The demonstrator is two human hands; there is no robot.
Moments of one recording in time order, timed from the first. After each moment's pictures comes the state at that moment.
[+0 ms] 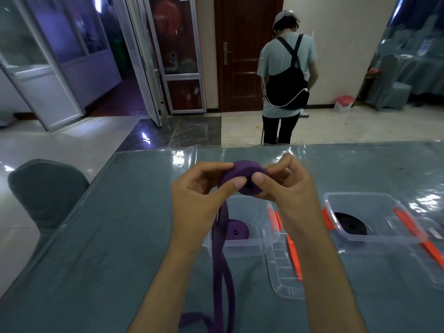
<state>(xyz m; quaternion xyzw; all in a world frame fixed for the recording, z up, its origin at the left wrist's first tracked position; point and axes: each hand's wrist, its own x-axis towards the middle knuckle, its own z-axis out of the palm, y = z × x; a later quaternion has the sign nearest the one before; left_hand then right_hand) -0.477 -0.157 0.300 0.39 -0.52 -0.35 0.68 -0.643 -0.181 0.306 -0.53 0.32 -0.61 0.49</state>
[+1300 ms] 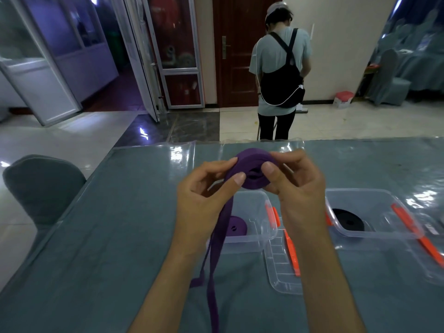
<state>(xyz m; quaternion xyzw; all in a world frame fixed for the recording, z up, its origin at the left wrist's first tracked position) -0.489 -0.151 0.299 0.38 -0.49 -0.38 0.69 -0.647 -0.180 0.301 -0.54 0.29 -0.65 0.45</state>
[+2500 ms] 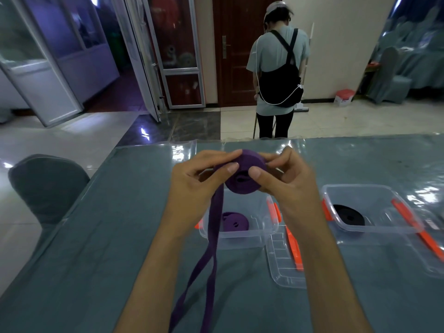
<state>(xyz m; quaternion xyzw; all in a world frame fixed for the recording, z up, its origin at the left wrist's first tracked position) -0.462 -0.156 0.308 0.37 -0.60 -0.34 0.62 -0.643 -0.167 0.307 -0.54 0.31 -0.60 0.50</state>
